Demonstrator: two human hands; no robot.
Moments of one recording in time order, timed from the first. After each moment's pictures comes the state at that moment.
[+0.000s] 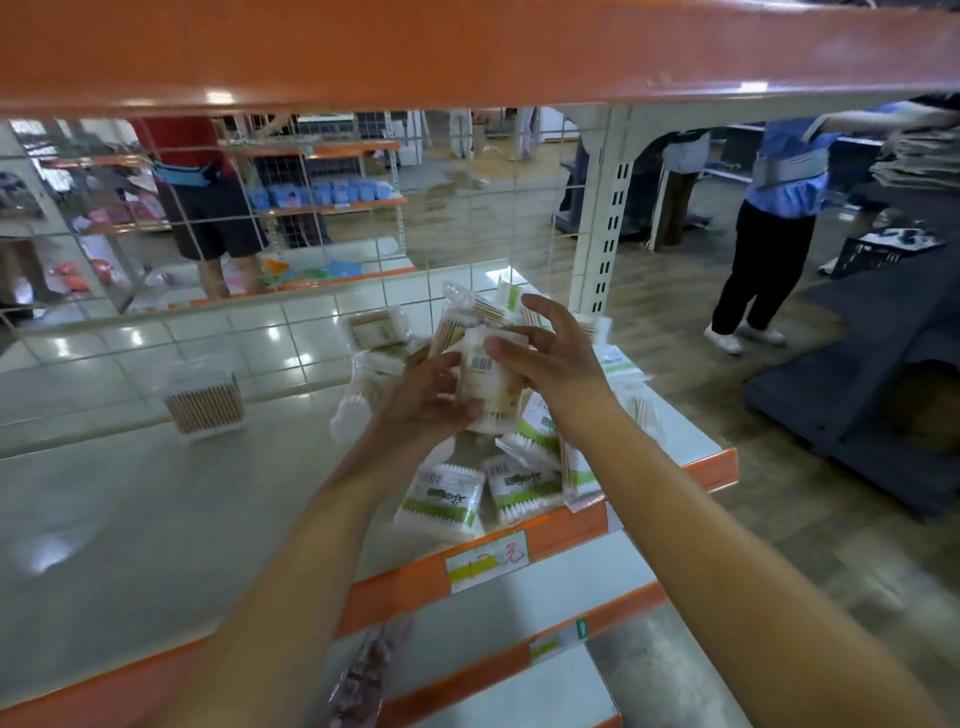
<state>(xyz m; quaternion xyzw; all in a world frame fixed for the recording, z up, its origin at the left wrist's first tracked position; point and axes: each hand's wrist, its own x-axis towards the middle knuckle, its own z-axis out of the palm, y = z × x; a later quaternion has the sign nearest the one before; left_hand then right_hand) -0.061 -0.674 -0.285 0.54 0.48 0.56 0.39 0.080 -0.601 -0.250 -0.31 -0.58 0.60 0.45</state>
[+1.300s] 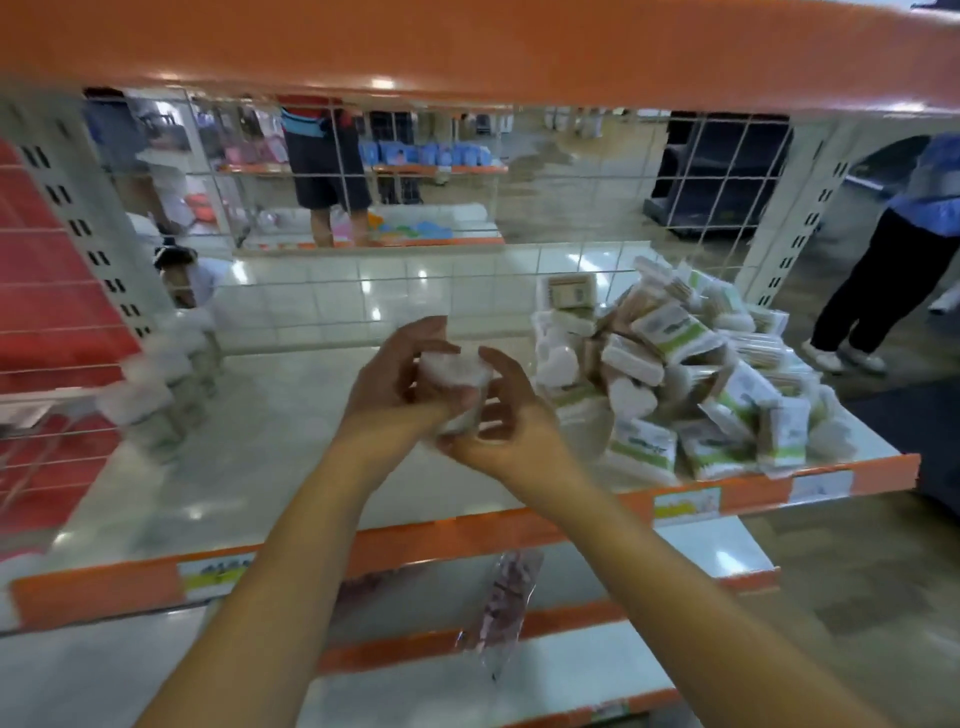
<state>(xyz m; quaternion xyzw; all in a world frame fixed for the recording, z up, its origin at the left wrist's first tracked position) -0.209 -0.852 -0.269 0.44 0.58 0.64 0.23 -0.085 -0.792 -0.277 -0.26 -0.76 0.51 0.31</state>
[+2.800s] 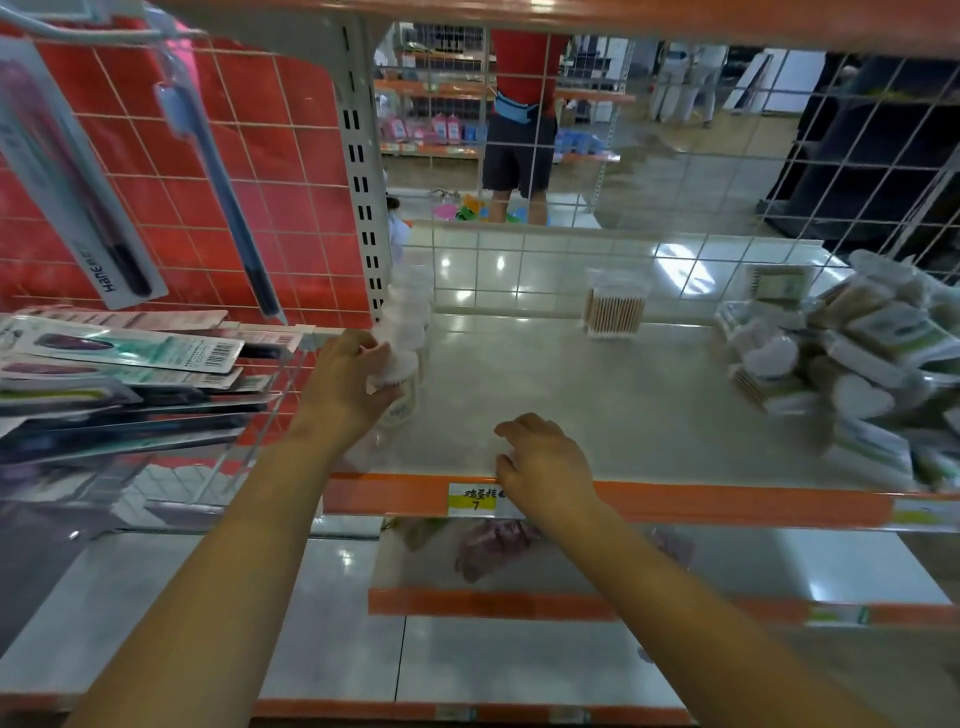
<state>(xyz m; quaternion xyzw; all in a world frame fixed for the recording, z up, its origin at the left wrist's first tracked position) -0.427 -1.023 -0.320 0.45 0.85 0.25 -0.07 -0.235 -0.917 -0.346 -0.29 -0.95 0.12 0.06</state>
